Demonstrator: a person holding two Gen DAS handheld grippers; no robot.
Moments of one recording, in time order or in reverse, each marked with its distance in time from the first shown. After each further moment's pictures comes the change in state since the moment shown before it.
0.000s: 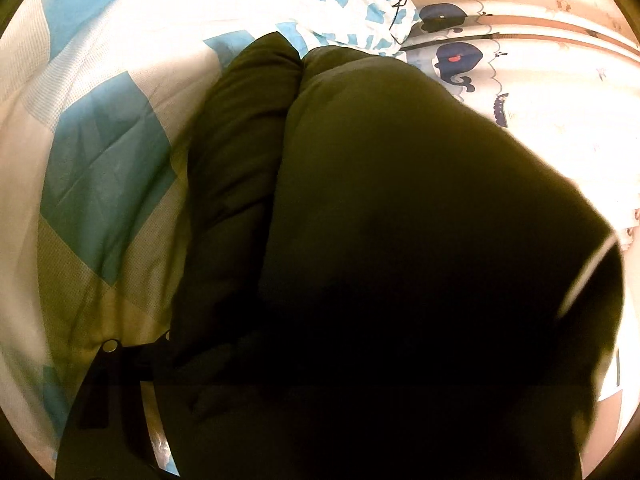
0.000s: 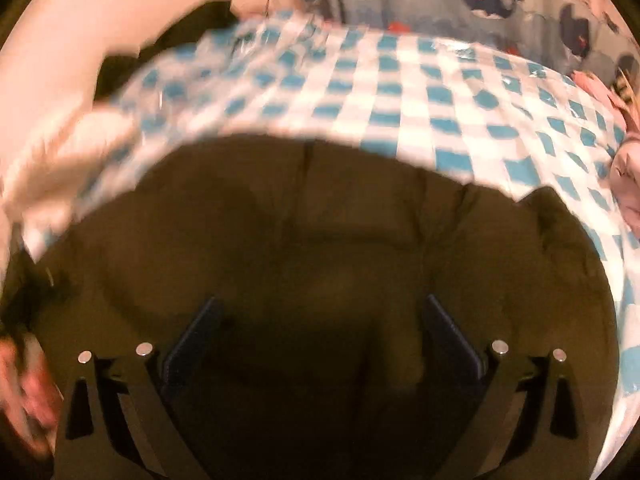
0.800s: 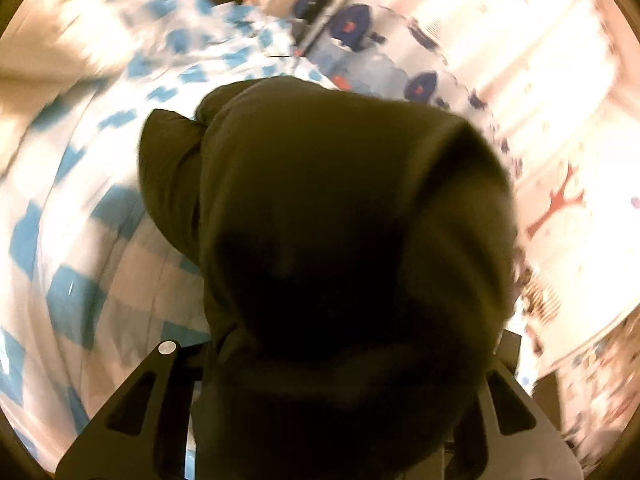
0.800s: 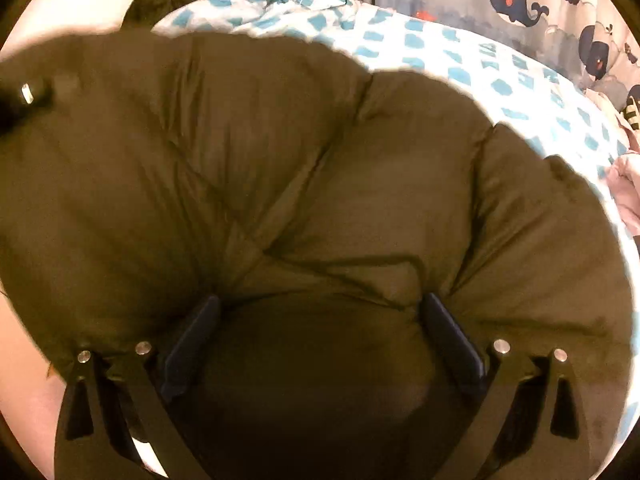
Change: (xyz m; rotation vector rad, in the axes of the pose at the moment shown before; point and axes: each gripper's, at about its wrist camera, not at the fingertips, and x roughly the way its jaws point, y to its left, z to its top) left arm -0.008 -0.141 -0.052 0.613 -0.099 0.203; right arm 0.001 0.036 -0.059 -0.097 0.016 -0.028
